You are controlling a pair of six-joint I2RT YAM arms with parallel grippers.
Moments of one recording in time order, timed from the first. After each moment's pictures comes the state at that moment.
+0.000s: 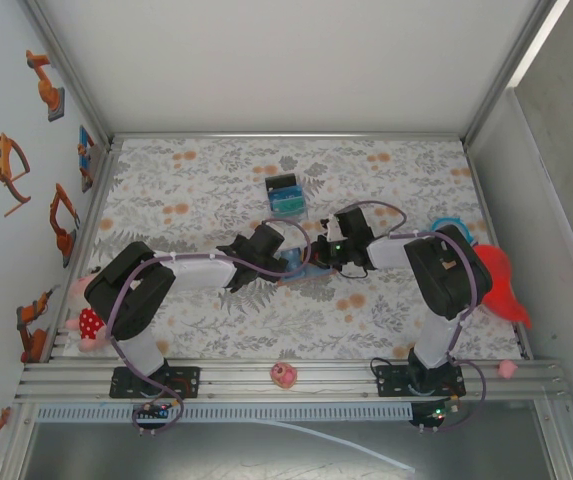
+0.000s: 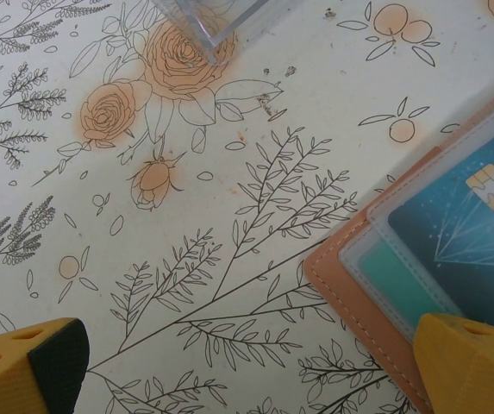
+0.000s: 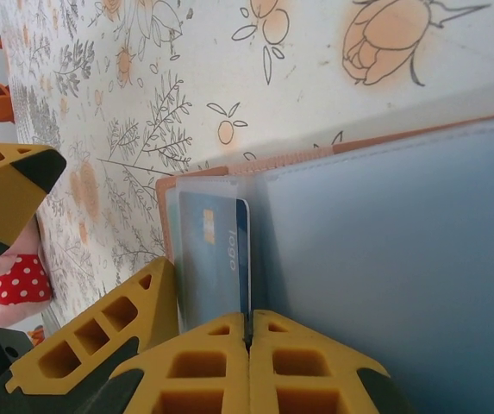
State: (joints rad) left arm -0.87 1.74 0.88 -0.12 -0.40 -0.14; right arm 0.47 1.81 0.80 0.14 -0.66 0.75
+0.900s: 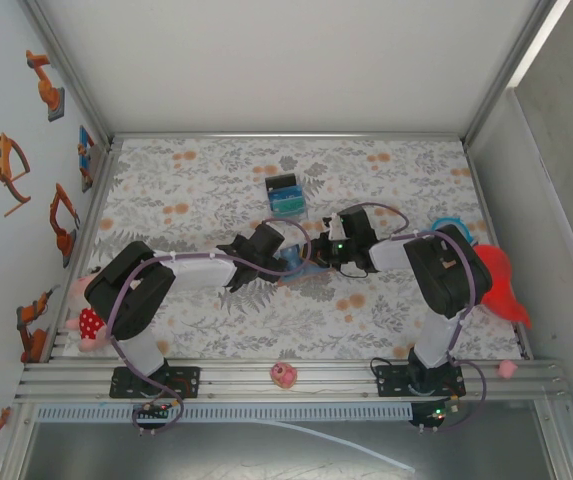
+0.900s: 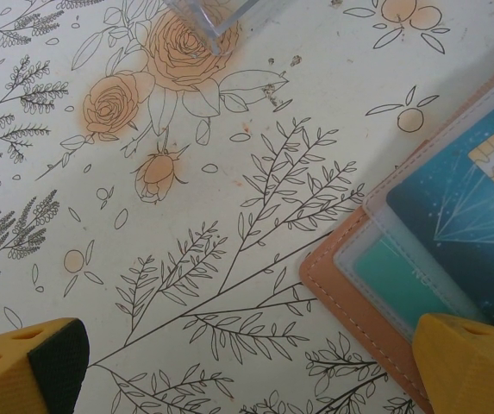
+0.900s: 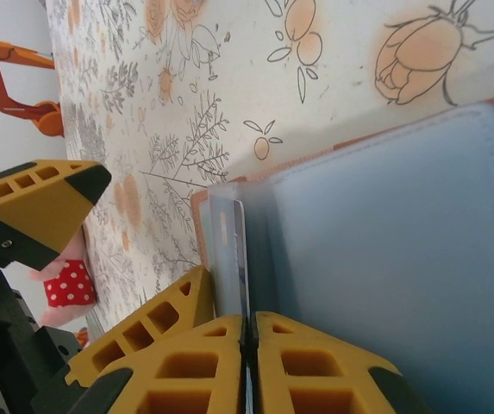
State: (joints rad) left arm -0.87 1.74 0.88 -0.14 -0.40 -0.14; right arm 0.45 1.82 0.76 0.28 -0.73 0.85
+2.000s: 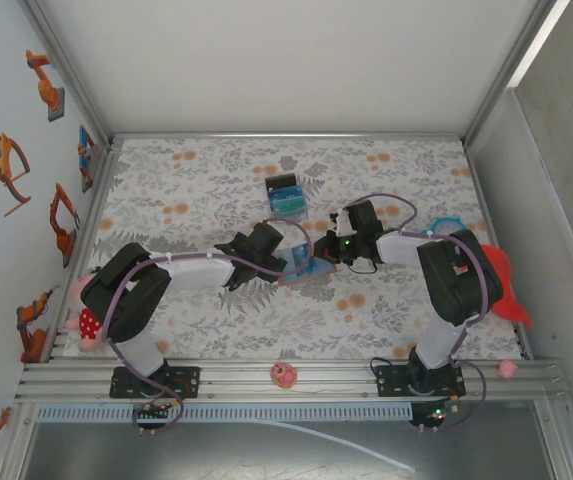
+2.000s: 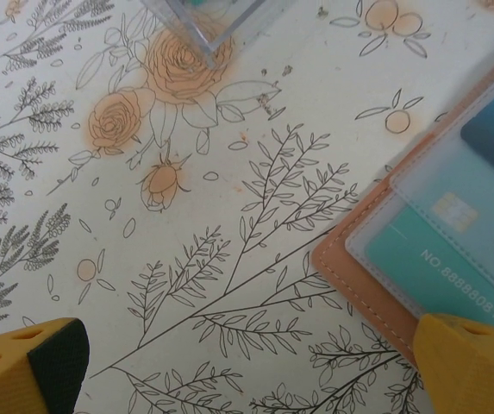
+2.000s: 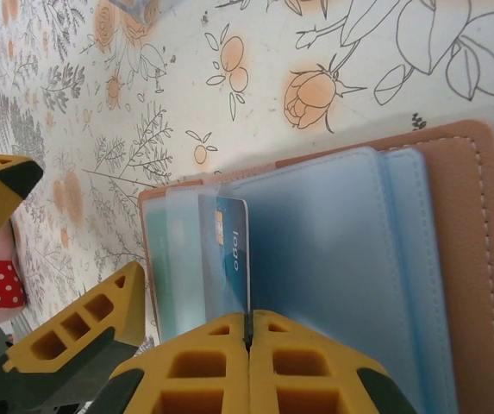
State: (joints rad) left arm -0.86 1.71 0.88 -0.15 -0.39 -0.08; right arm 0.41 1.75 0.83 -0.02 -0.63 0.63
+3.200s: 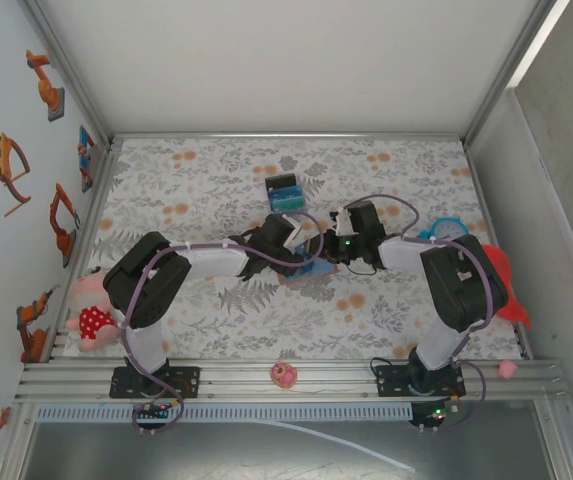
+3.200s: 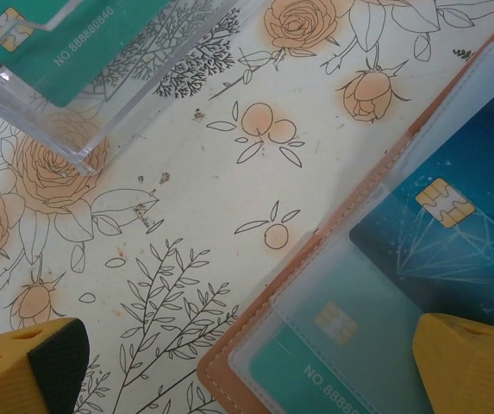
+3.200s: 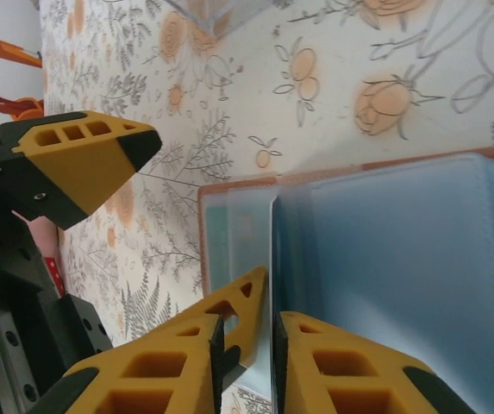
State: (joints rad) left arm -0.86 1.85 1.02 -0.10 -0.24 -0.07; right arm 0.43 1.71 0.78 0.11 -0.67 0.69
